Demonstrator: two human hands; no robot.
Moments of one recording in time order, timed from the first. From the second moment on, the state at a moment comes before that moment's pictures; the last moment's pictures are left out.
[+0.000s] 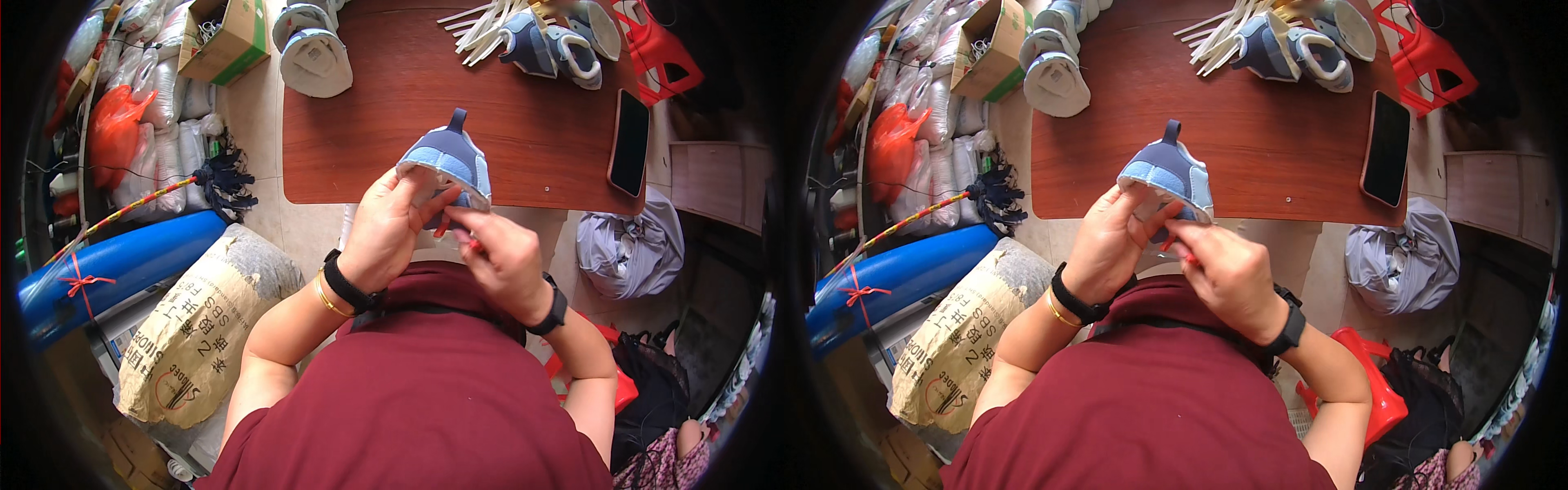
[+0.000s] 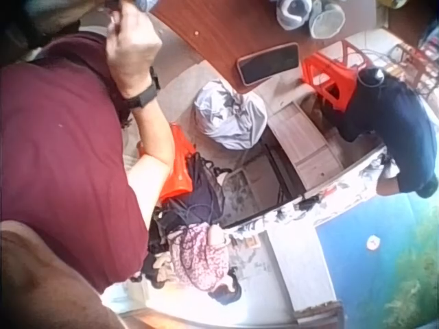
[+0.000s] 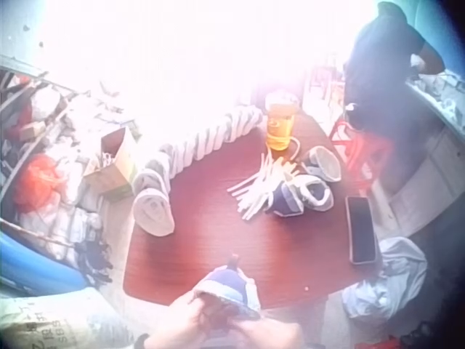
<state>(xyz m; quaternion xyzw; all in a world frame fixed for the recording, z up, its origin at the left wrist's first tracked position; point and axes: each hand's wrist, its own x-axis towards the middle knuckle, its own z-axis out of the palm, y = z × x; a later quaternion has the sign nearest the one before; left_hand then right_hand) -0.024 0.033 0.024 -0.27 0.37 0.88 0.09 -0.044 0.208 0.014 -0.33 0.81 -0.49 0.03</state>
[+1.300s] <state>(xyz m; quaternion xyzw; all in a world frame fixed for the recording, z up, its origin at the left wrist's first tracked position) -0.014 0.037 0.014 -0.18 0.64 0.74 0.06 -0.064 0.189 0.006 -0.20 0.79 -0.58 0.07</state>
